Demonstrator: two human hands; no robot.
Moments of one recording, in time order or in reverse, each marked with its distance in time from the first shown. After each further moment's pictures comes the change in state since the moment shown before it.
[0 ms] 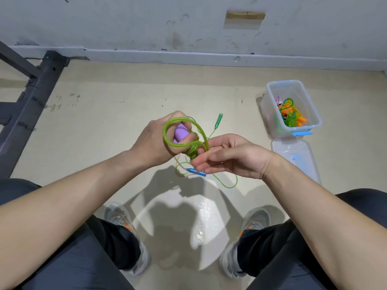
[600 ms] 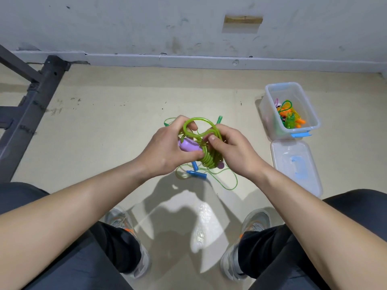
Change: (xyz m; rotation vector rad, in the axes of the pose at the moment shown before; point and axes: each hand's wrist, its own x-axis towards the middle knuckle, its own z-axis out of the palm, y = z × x) left_hand -0.010 0.022 0.005 -0.160 -0.106 -0.159; right_hand 0.013 0.006 0.010 -0.630 0.586 -0.374
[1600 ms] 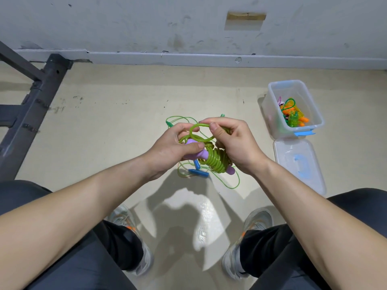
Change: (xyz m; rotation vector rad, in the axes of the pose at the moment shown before) left_hand 0.001 -0.001 0.008 -0.623 -0.135 -0.340; right_hand 0.007 -0.010 0.003 0.212 0.084 -0.074
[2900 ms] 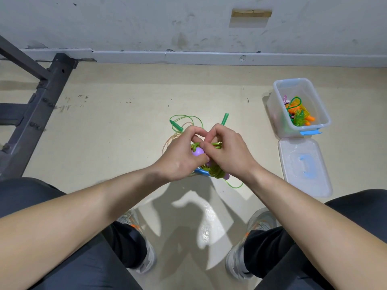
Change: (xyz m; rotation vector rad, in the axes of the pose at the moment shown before) left_hand -0.007 -0.010 0.013 0.472 0.069 0.135; right_hand -0.007 0.018 0.018 -0.394 -0.006 0.085
